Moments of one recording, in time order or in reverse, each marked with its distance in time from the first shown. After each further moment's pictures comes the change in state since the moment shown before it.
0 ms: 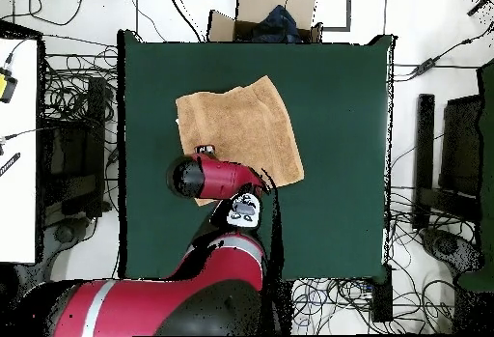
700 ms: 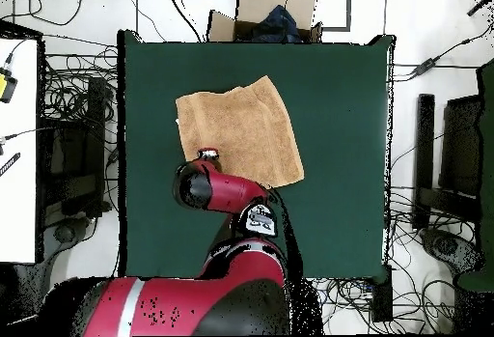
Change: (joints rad) arm -0.085 -0.037 0.088 0.122 0.028 -0.171 0.000
